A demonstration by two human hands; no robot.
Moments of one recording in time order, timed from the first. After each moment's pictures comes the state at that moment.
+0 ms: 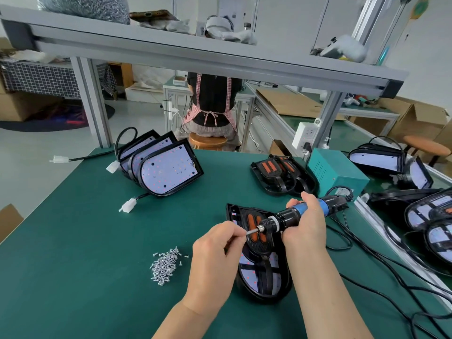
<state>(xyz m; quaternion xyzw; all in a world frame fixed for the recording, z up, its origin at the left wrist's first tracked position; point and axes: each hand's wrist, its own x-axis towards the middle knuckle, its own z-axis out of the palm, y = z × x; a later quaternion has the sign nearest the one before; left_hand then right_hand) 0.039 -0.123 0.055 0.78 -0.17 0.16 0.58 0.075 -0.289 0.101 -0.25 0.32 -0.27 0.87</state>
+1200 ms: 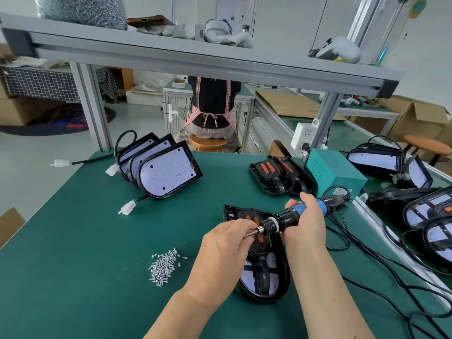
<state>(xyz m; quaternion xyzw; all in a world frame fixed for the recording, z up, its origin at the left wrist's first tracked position) 0.048 -0.128 0.066 0.82 -0.28 0.17 0.47 0.073 -0.295 0.103 -0.25 0.34 -0.25 0.87</state>
